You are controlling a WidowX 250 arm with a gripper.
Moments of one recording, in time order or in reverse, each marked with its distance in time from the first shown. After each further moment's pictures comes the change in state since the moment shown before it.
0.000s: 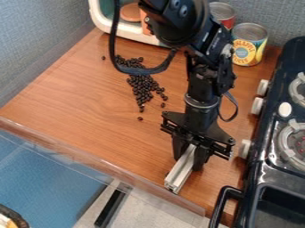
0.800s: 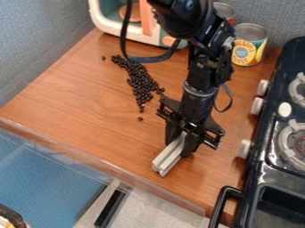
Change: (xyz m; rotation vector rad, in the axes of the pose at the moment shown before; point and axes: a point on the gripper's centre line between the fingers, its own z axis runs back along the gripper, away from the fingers) arm 0.021 0.035 -0.003 0.121 0.045 -0.083
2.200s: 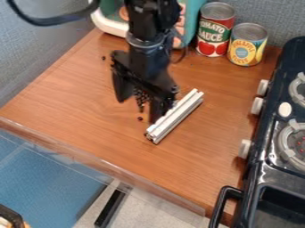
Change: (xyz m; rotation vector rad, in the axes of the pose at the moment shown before) arm -0.046 0.042 0.077 0.013 -0.189 -0.018
